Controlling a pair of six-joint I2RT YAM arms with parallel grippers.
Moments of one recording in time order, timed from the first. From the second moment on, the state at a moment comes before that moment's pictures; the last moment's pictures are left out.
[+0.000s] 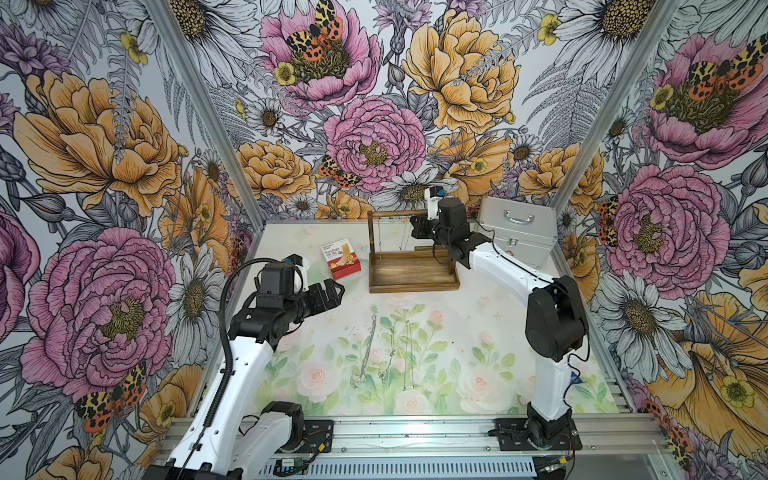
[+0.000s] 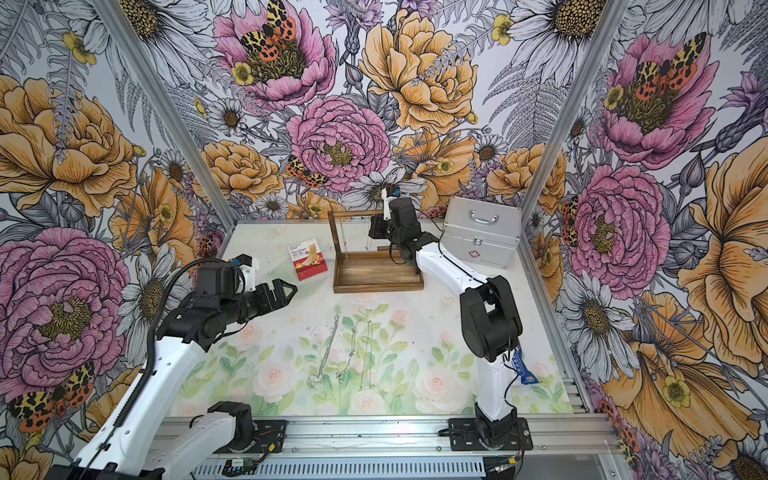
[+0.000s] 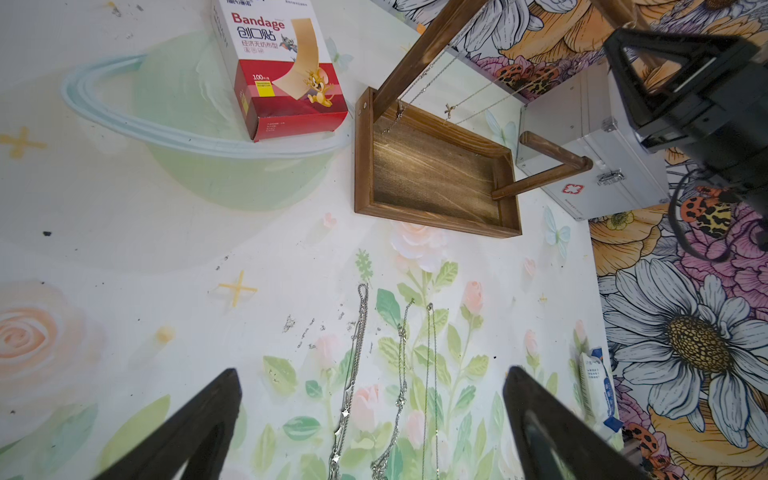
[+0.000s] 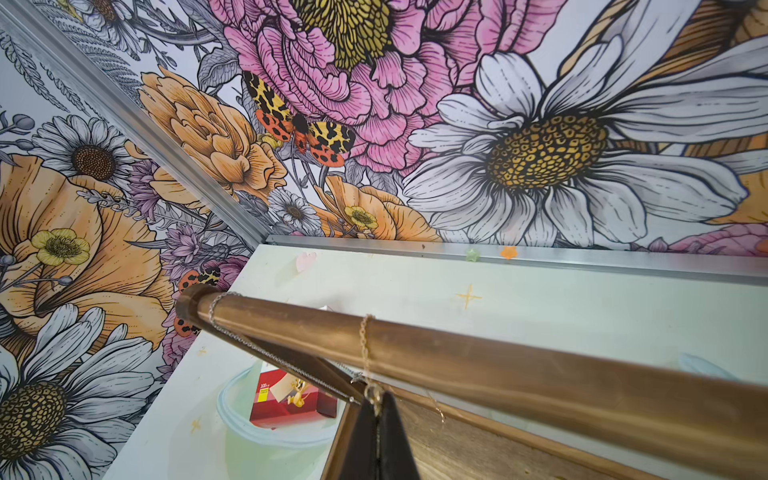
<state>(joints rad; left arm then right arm) -0.12 0.95 0.92 -0.77 0.29 -0.48 0.44 1.95 1.63 -0.04 -0.15 0.41</state>
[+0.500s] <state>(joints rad) -0.11 0.96 0.92 -0.77 0.30 -0.48 0.35 1.84 1.48 0.04 -0.15 0.43</state>
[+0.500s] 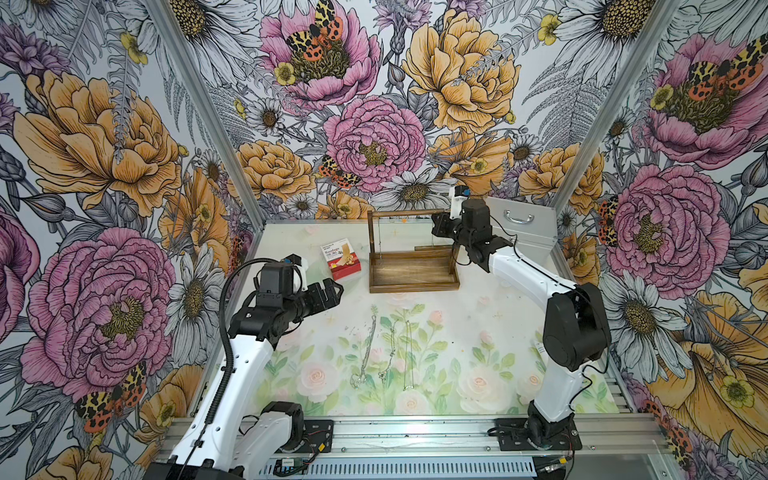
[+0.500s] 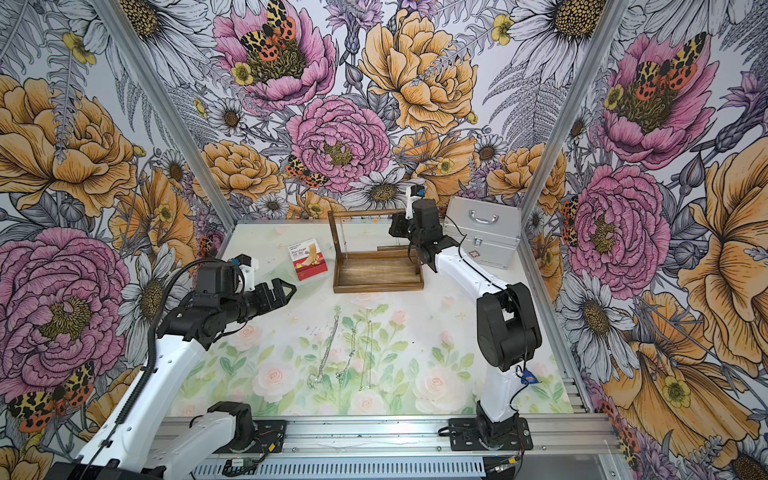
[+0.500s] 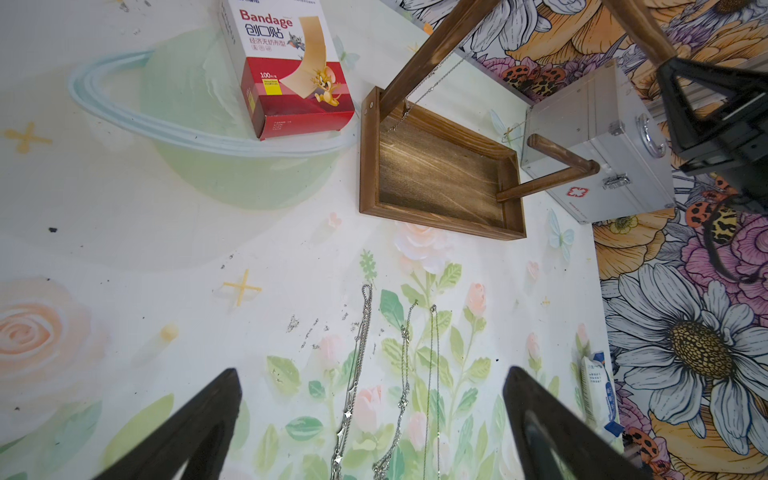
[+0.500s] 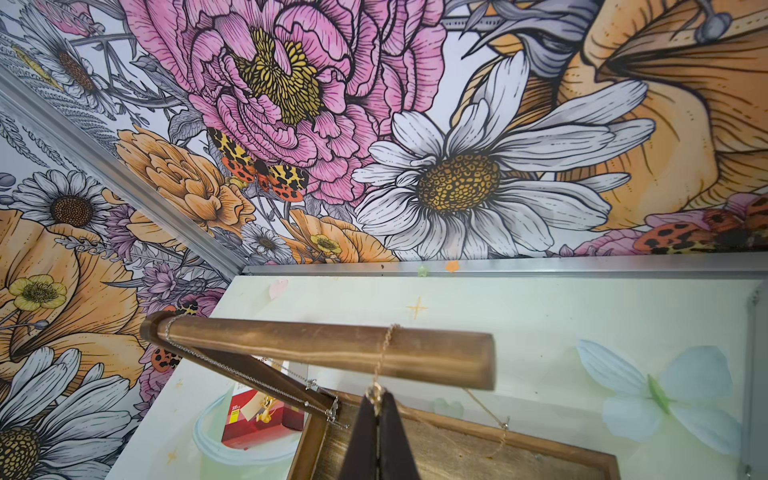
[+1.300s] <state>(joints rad) -0.10 0.97 0.92 -0.77 0.30 -0.48 0.27 1.76 1.37 0.10 -0.15 0.46</state>
